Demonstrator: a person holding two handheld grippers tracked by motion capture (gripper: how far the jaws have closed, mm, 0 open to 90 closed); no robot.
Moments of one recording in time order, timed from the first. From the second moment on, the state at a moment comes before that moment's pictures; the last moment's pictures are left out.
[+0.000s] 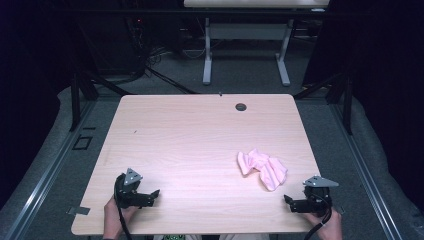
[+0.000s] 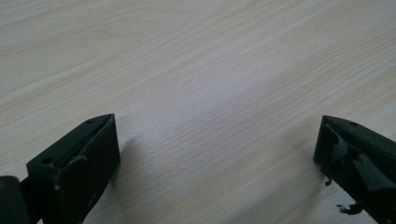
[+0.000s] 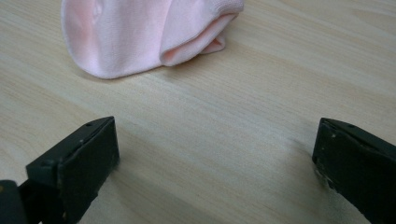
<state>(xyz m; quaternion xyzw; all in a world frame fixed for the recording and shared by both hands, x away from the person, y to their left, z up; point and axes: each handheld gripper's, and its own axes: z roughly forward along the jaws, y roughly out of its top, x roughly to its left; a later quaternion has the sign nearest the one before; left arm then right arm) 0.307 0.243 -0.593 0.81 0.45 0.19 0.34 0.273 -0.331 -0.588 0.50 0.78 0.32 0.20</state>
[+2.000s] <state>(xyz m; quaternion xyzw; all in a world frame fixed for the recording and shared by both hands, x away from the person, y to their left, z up) 0.307 0.242 -0.593 0.80 0.45 0.19 0.34 0.362 -0.263 -0.523 0.46 0.86 0.19 0.13</state>
